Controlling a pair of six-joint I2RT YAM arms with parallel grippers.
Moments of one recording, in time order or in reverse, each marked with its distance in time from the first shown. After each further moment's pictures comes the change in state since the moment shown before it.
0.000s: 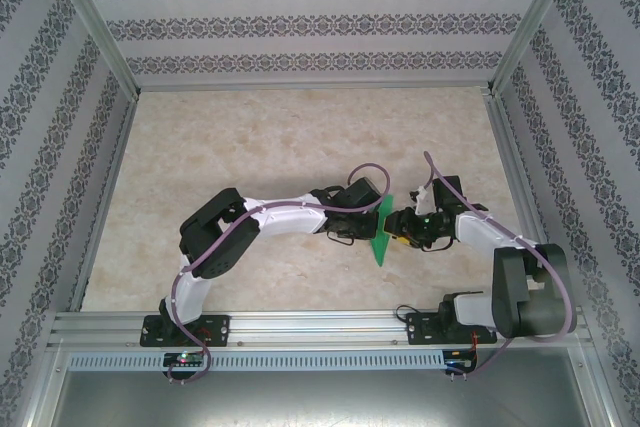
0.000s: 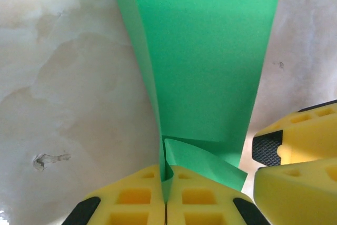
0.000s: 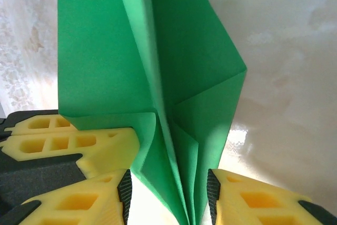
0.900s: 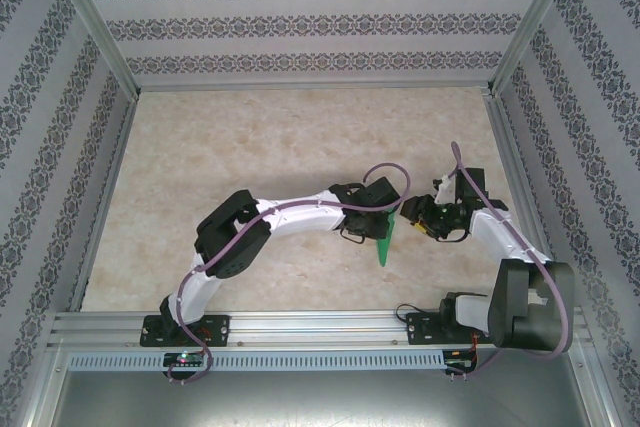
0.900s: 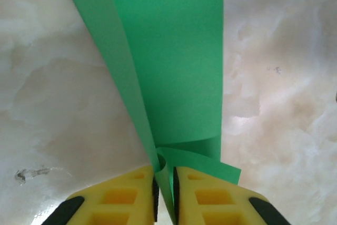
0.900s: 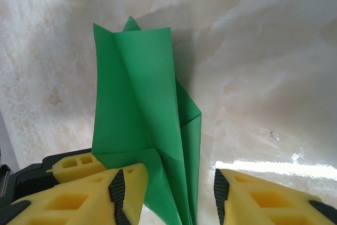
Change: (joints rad) left arm -0.054 0.093 0.223 -0.225 -0.118 0.064; right arm -0.163 -0.074 0.073 -0.085 0.034 -0.003
